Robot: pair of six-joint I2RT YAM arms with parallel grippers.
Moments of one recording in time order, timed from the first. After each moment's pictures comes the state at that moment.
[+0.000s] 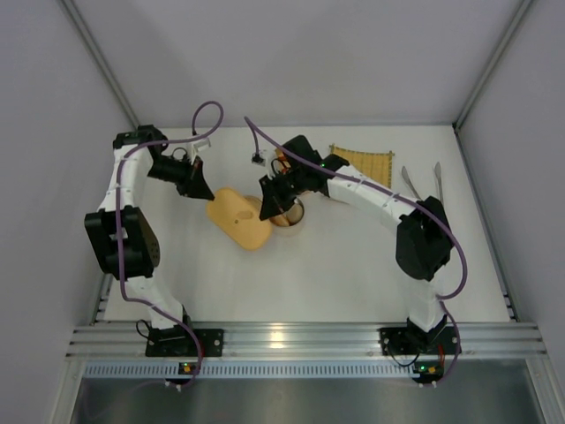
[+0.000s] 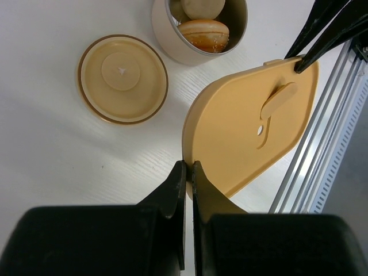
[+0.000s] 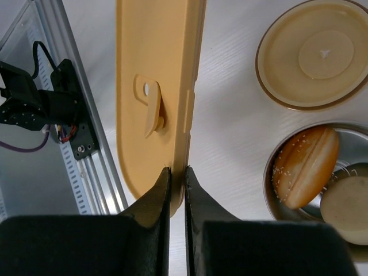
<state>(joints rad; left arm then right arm) 0.14 1.83 1.70 -1.36 0.92 0.92 0.74 1.94 1.70 -0.60 -0.64 0.06</state>
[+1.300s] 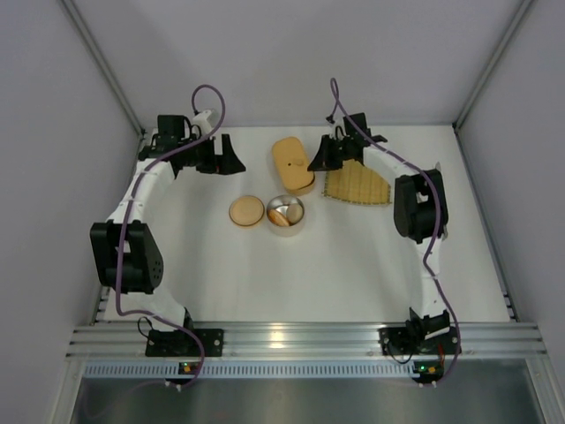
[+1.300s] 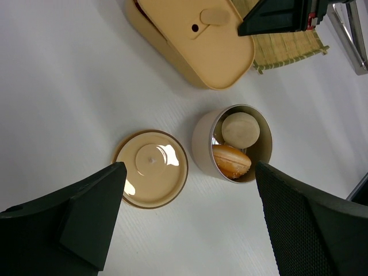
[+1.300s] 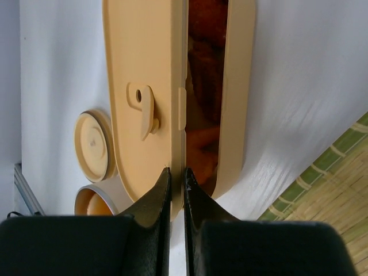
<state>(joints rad) -0.03 1.70 1.50 -0.54 0.69 -0.02 0.29 2.28 1.86 -0.38 -0.61 0.37</state>
